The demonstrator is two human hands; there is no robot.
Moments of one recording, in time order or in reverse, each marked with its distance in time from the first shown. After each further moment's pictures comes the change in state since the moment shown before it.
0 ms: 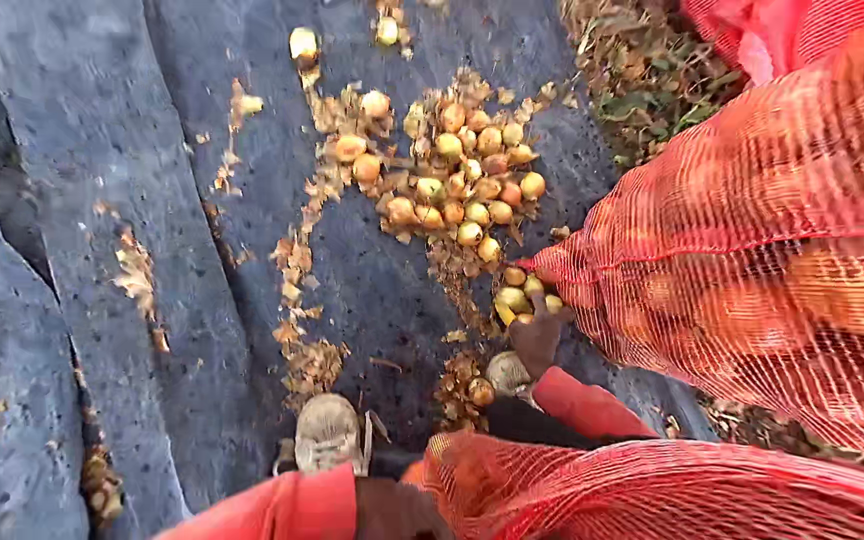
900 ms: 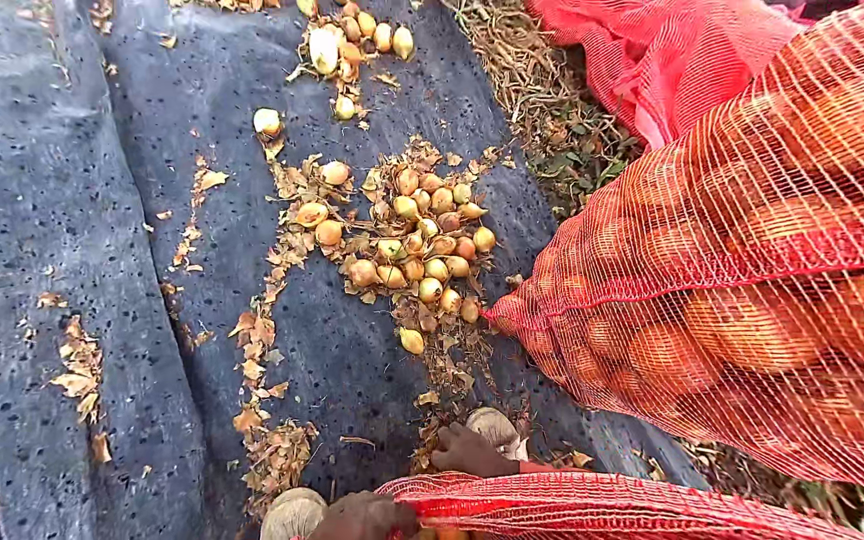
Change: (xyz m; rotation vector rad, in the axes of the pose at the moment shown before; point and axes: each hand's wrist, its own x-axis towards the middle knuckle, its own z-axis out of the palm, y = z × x) left_hand -0.006 0.006 -0.046 0.318 0.377 -0.309; right_hand -0.055 0.001 0.009 -0.514 -1.053 -0.789
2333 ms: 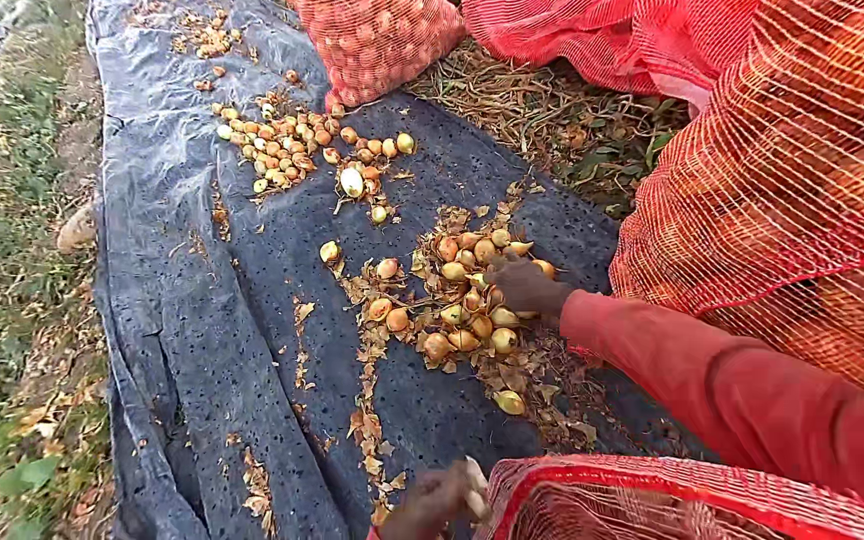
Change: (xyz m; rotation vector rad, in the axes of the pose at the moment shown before) left_hand 0.006 -0.067 -0.071 -0.817 0.456 0.350; right_hand 0.052 0.053 -0.285 -0.020 0.720 0.114
